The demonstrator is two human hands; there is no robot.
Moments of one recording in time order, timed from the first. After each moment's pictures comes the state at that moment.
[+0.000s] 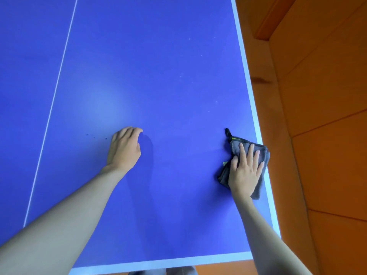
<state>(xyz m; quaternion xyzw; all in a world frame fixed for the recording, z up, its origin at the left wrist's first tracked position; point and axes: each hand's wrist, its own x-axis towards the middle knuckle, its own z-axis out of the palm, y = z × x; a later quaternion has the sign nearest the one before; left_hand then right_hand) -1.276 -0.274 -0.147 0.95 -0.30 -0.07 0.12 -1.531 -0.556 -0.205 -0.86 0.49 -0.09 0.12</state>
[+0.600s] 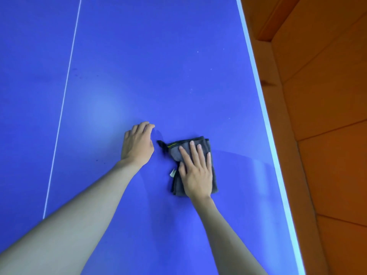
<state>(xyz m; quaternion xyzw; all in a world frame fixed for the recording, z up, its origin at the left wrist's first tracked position) -1.184 -0.319 -0.144 0.94 -0.30 -0.11 0.10 -1.375 -0.439 -0.201 -0.95 0.28 -0.10 0.13</state>
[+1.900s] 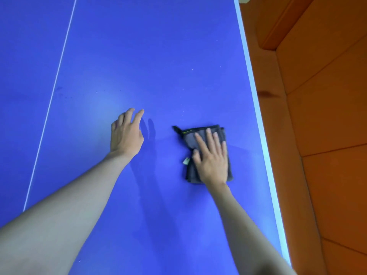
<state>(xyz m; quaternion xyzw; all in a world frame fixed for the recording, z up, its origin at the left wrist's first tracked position) -1.092 -0.396 -0.147 0.96 -0.26 -0.03 0.08 -1.300 -0.591 -0.200 -0.95 0.27 -0.11 0.13</state>
